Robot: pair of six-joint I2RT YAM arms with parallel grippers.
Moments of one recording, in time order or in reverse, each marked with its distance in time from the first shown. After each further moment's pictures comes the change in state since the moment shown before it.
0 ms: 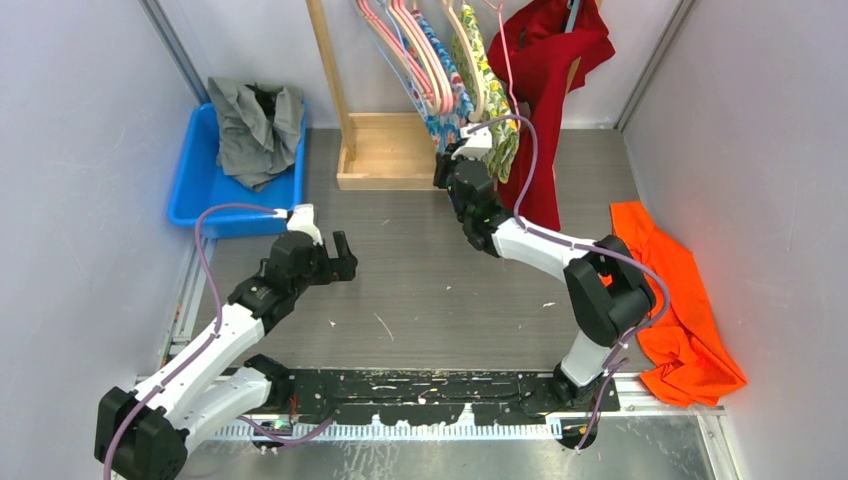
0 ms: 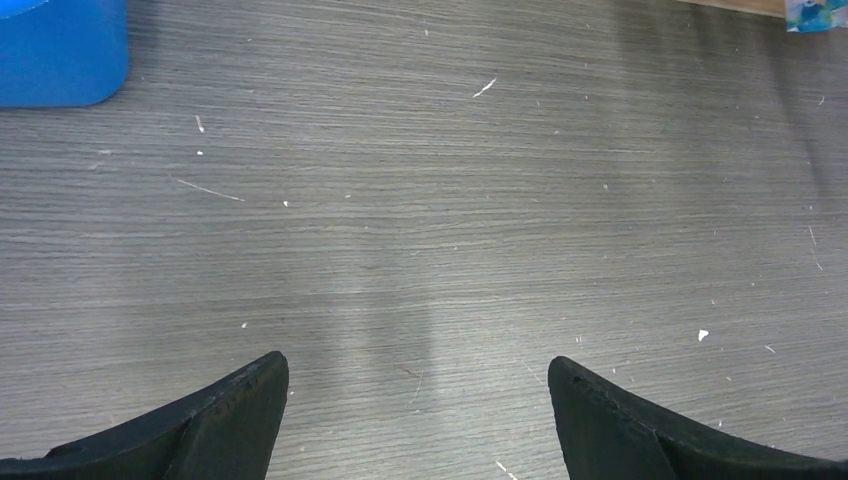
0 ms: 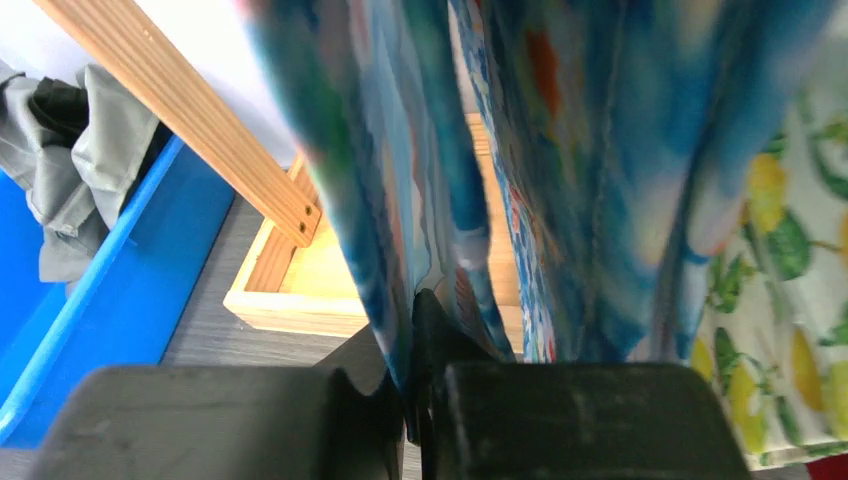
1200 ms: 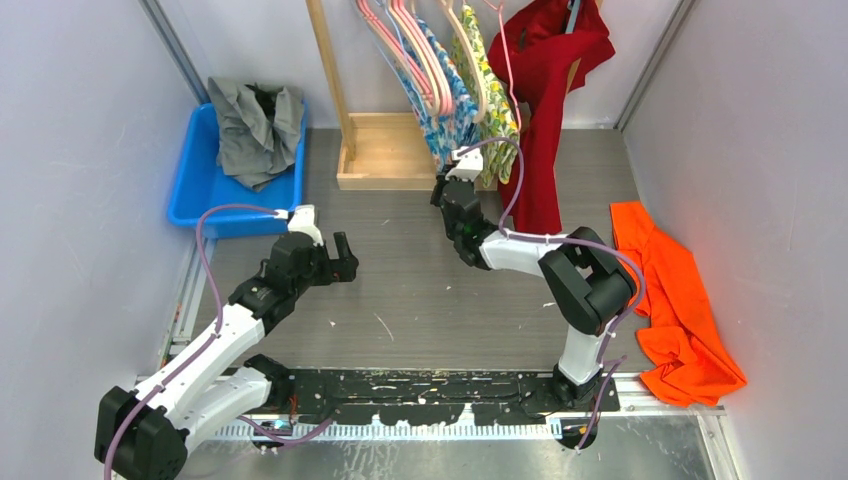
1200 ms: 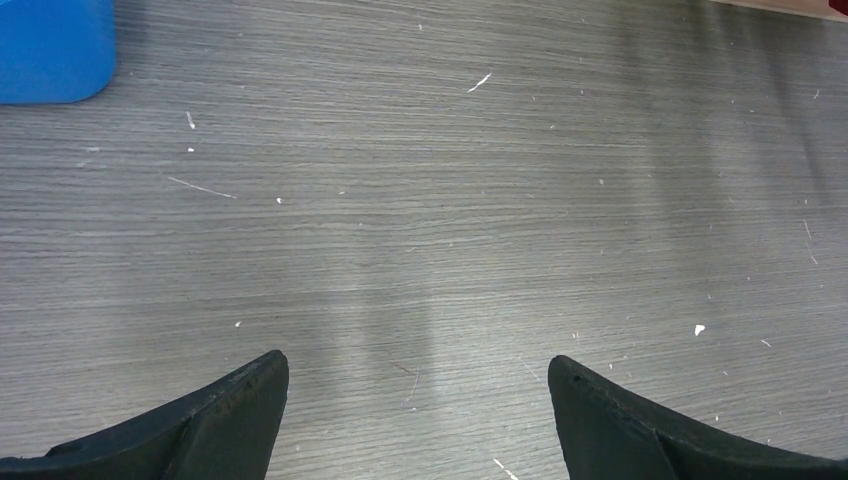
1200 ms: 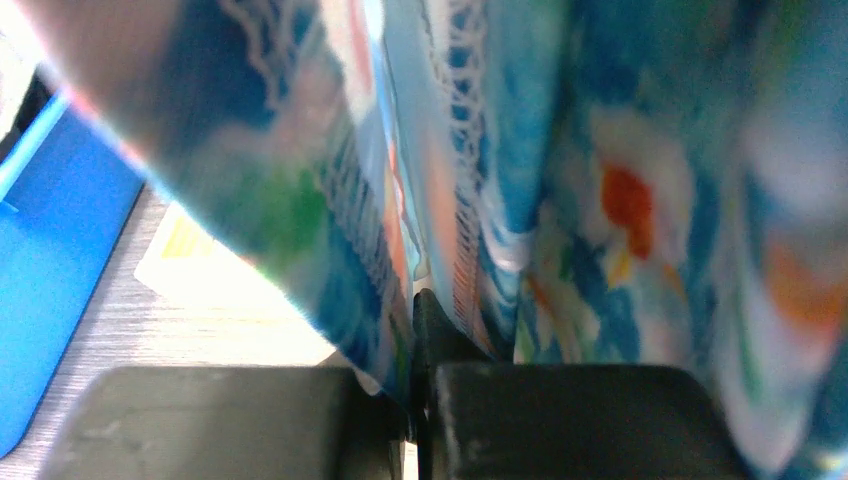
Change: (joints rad) left arm 0.000 0.002 -0.011 0.015 0.014 0.000; right arm 0.054 0.117 -0.076 0.127 0.148 -0.013
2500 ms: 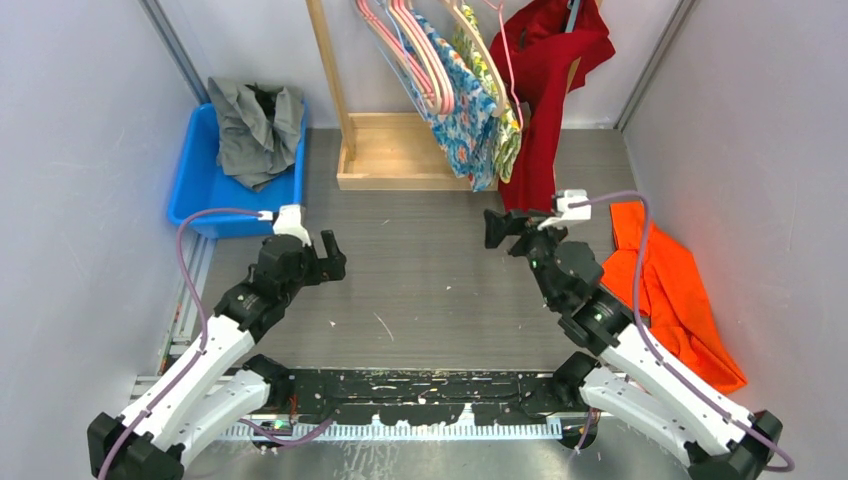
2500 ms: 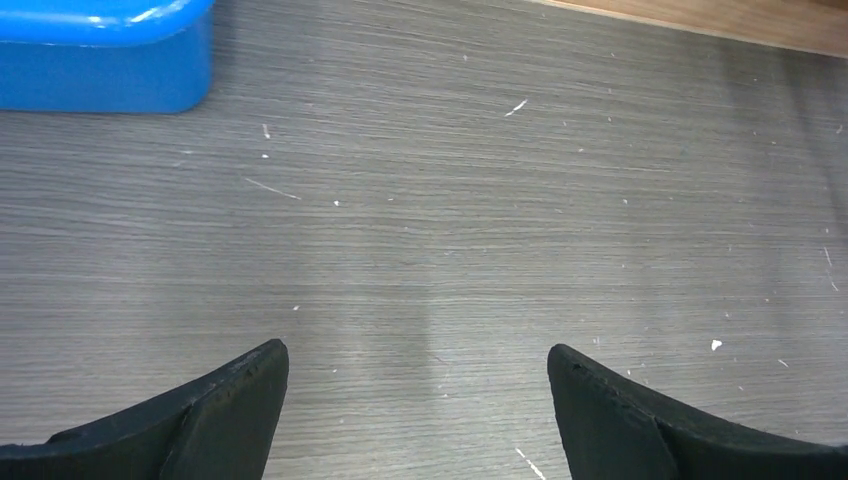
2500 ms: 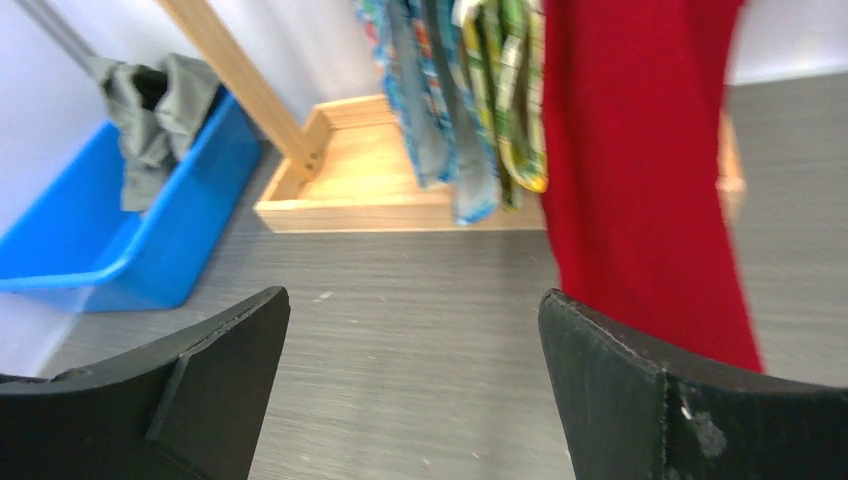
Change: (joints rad) left arm 0.002 -0.094 0.036 -0.105 -0.085 0.003; right arm 0.017 -1.061 -0.341 -0.603 -0.122 0.025
